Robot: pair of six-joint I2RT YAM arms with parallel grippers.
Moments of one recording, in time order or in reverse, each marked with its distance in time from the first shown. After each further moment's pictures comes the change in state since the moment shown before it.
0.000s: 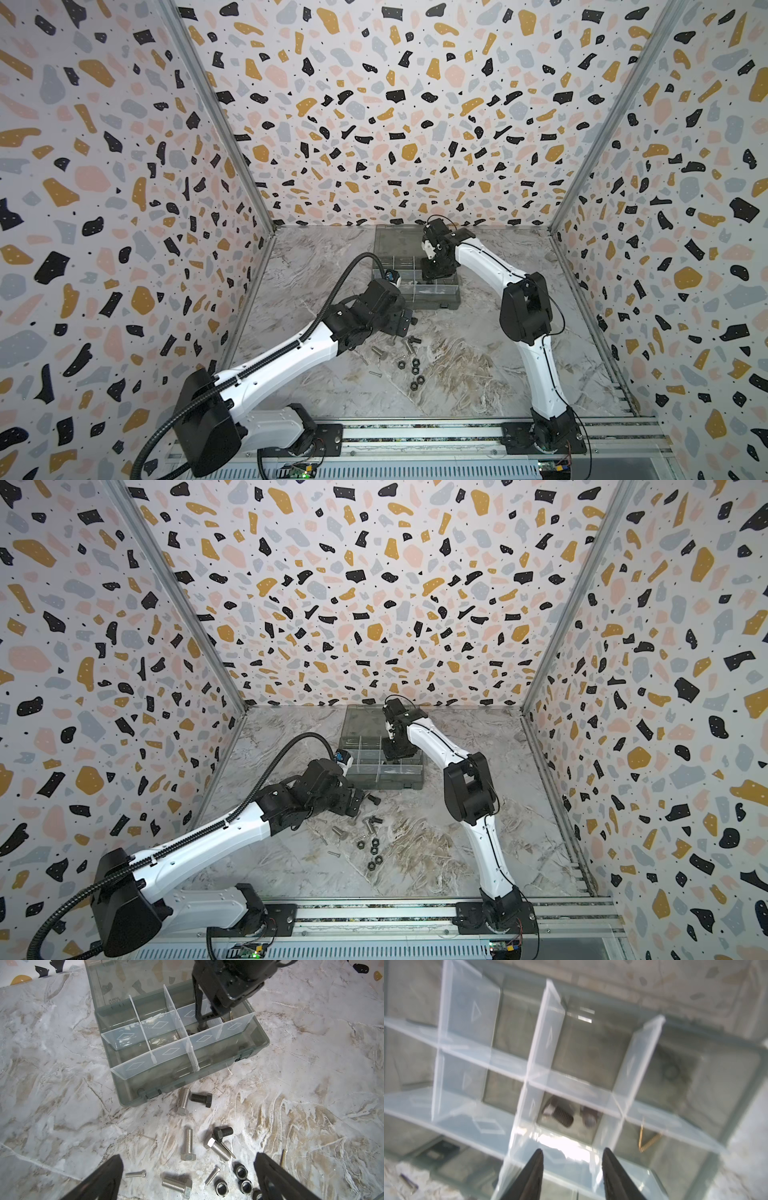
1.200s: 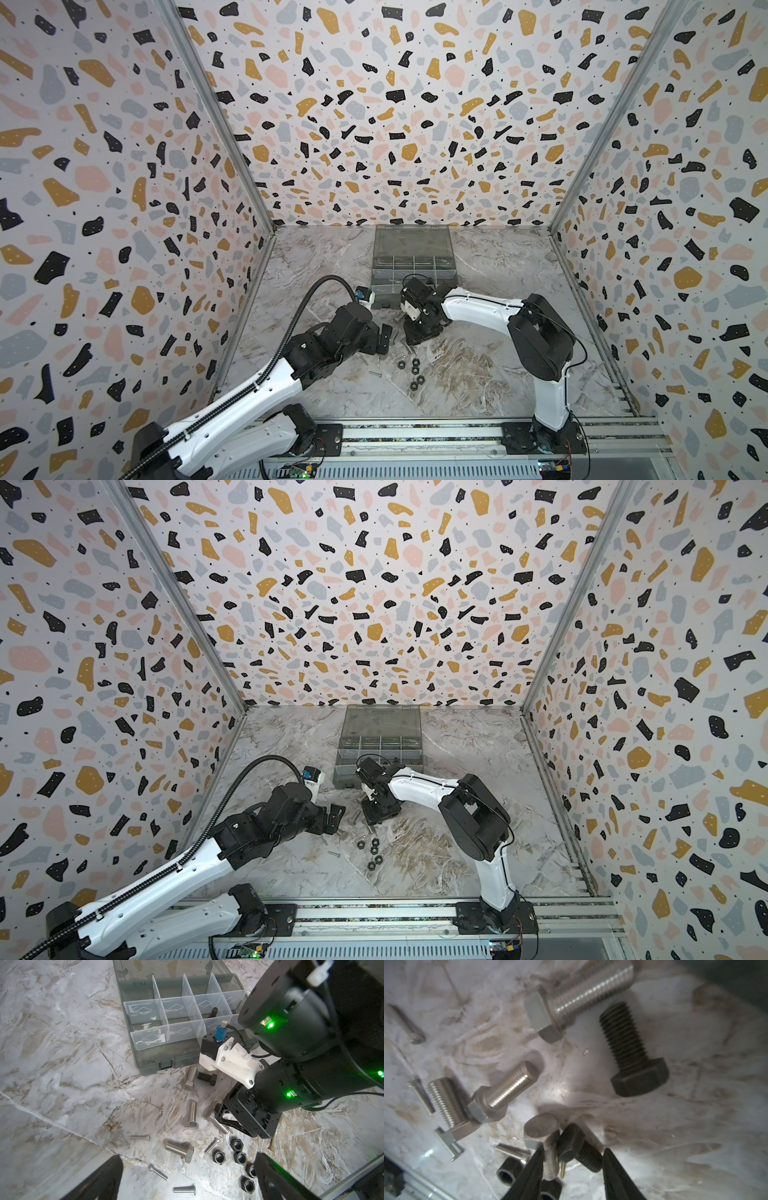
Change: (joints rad) left arm 0.005 -0.329 -0.224 -0.041 0.008 -0.138; right arm 0.301 -0.255 -0.628 0.261 -0.108 0.147
